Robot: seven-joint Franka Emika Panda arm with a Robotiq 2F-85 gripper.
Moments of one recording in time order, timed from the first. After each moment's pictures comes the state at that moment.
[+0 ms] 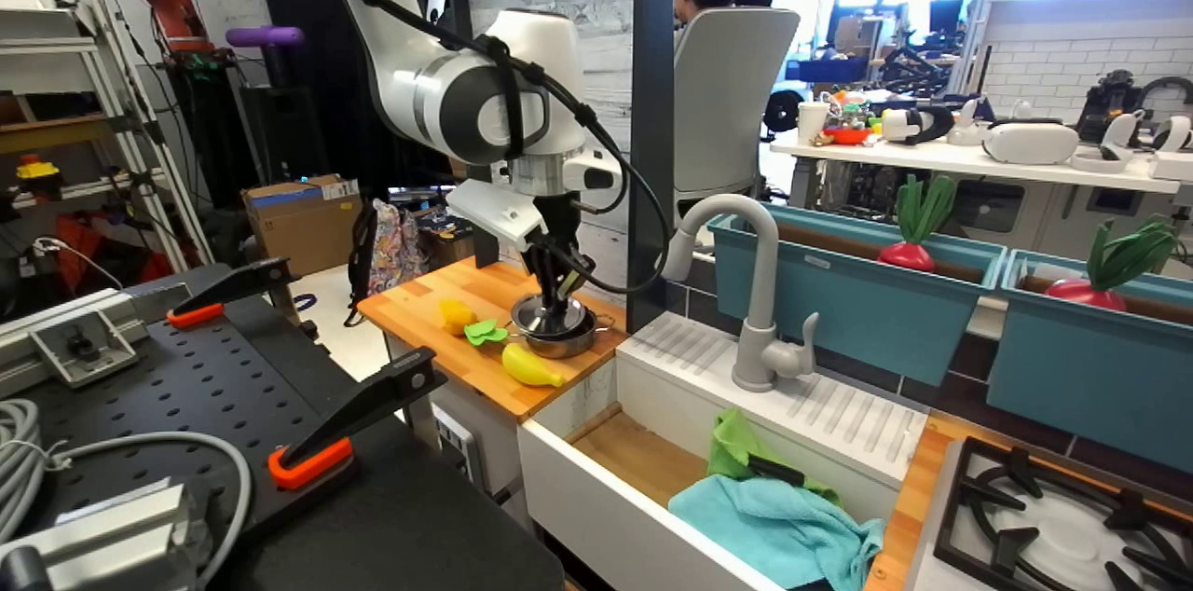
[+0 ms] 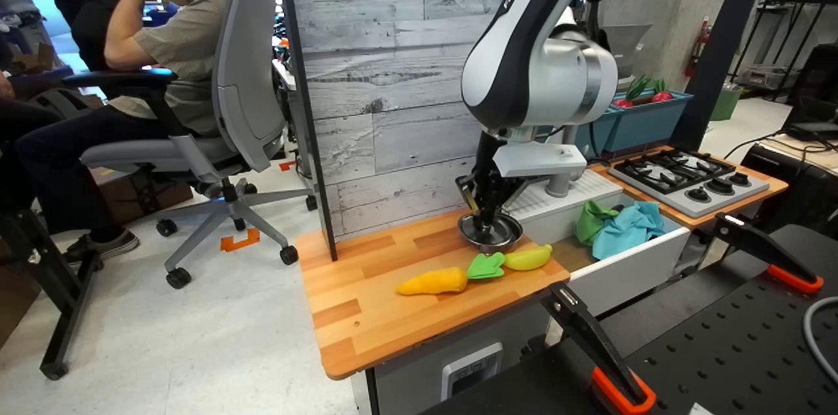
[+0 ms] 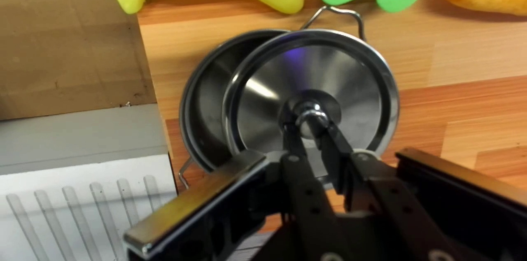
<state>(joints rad) -0.05 0.93 0.10 -1.85 0.05 2.86 -0.02</state>
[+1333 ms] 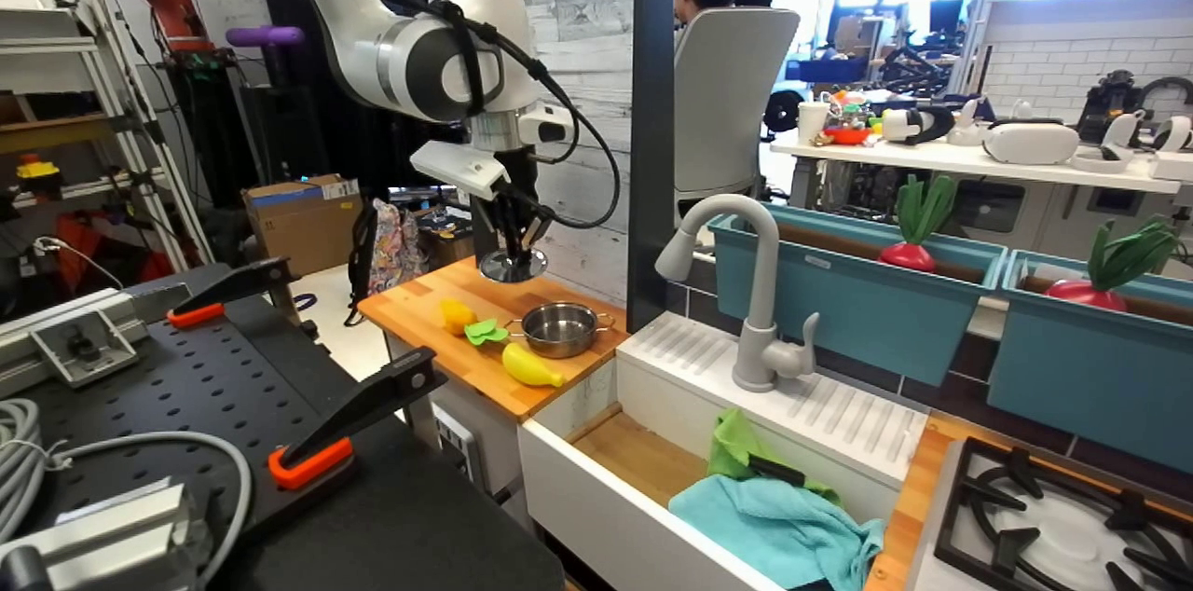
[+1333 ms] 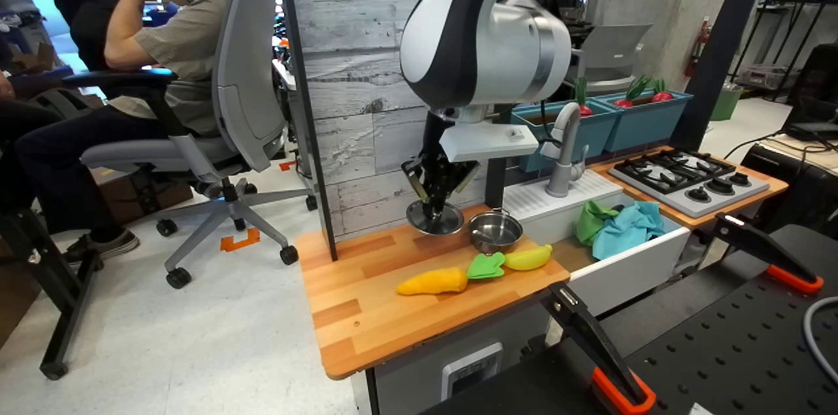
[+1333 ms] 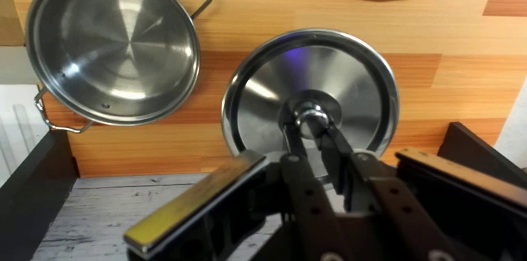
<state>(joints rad) 0.08 0.87 0.11 -1.84 0.05 2.86 0.00</state>
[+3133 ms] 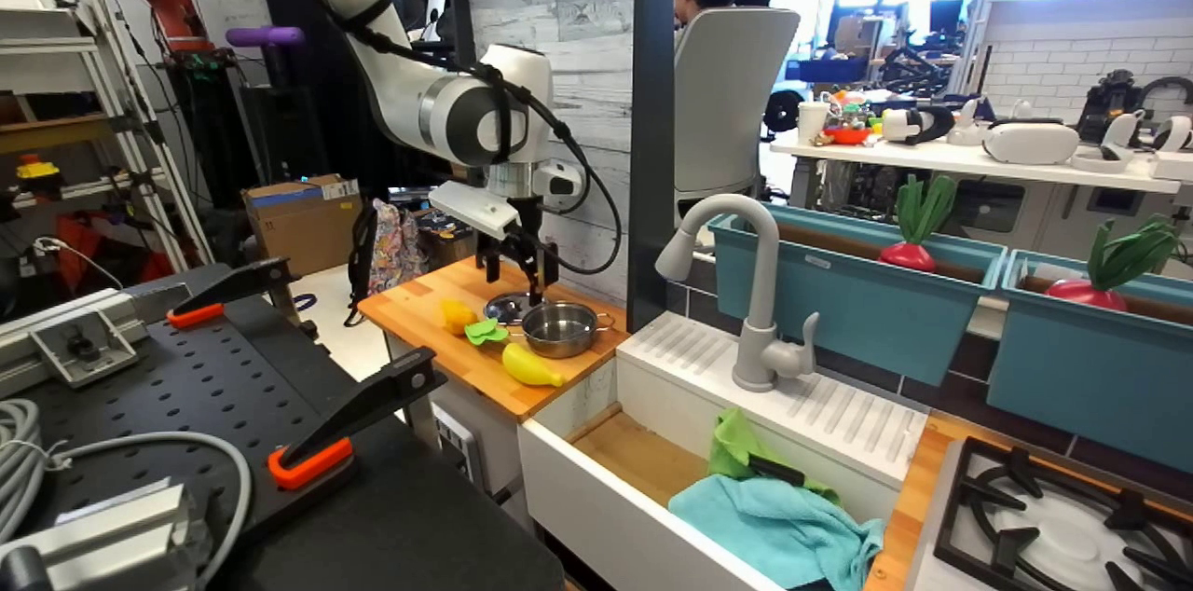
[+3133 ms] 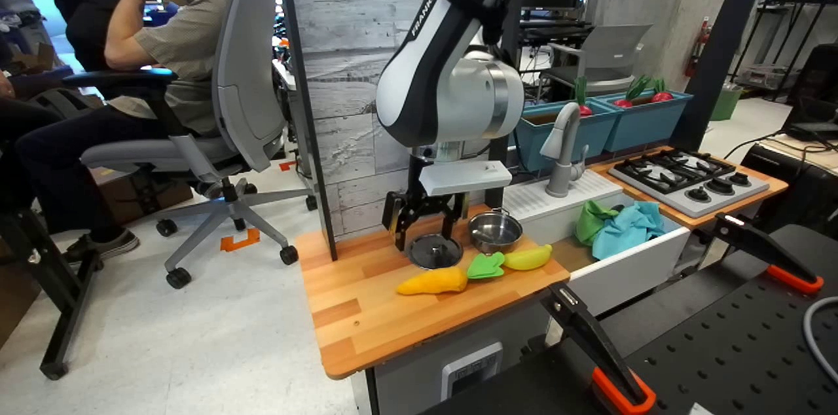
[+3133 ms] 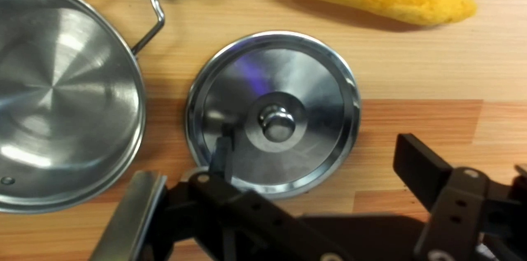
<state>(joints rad) 0.11 1.11 0.11 -1.55 0.05 2.63 0.01</state>
